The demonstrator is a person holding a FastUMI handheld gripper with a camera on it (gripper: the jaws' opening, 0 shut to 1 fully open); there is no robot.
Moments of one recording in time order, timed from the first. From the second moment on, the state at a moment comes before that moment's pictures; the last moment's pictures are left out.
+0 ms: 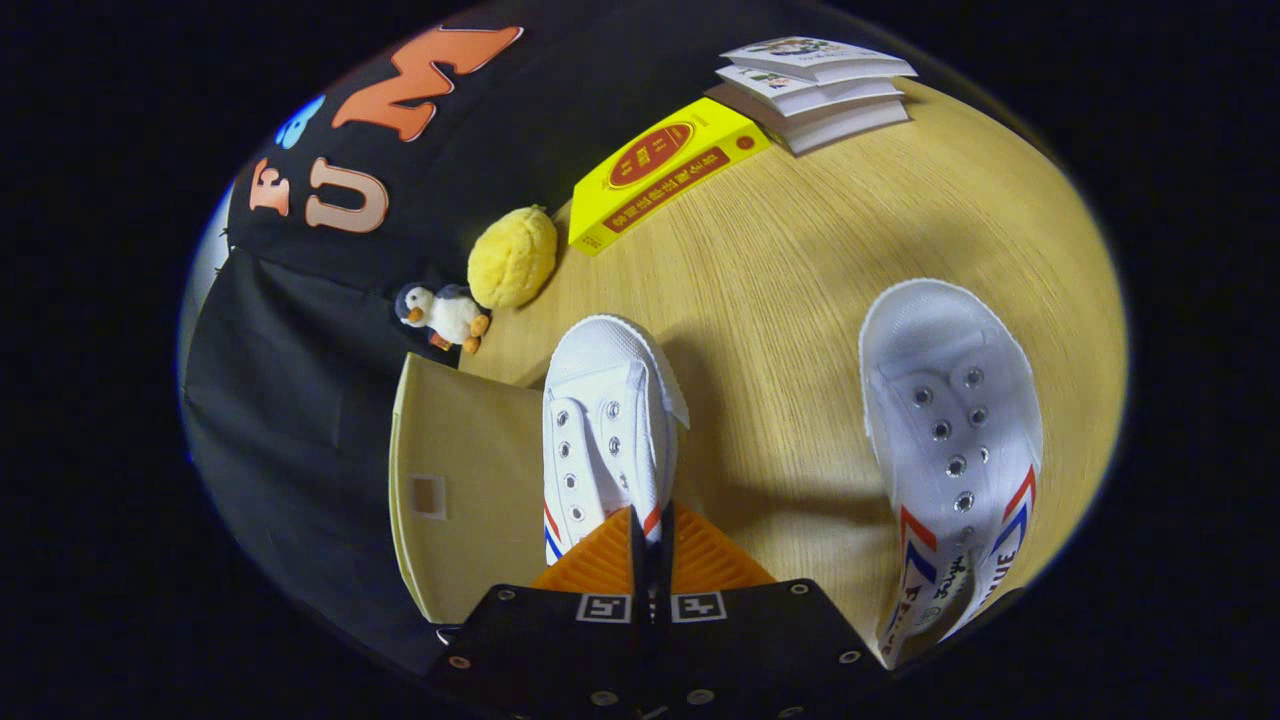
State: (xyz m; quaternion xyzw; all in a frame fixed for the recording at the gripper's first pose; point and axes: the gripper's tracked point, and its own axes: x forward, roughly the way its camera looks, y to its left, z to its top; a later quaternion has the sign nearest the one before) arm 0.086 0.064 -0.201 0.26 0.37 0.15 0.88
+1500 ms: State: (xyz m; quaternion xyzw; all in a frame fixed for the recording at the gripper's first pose) arm 0.068 0.338 -0.147 0.20 0.37 0.14 0.90
